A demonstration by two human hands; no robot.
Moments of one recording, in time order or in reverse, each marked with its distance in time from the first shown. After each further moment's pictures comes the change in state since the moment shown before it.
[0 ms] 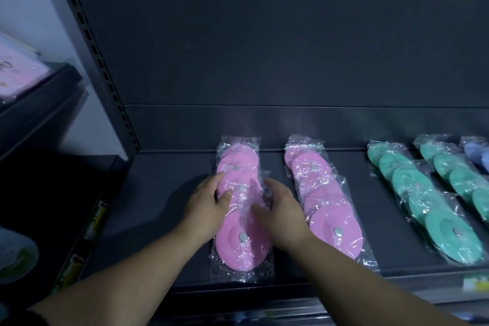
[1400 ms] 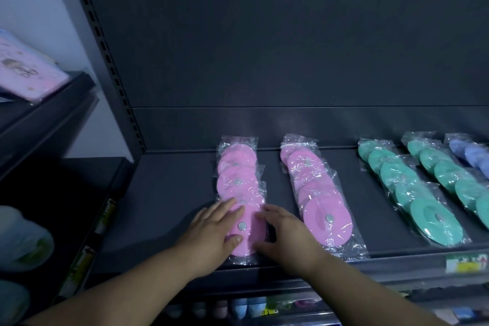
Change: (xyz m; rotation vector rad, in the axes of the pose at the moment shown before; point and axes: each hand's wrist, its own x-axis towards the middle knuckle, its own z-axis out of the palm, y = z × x) left_hand -0.051 -0.031 0.005 0.577 -0.277 0.399; right_hand -0.056 0.022 -0.014 -0.360 -0.168 -0.270
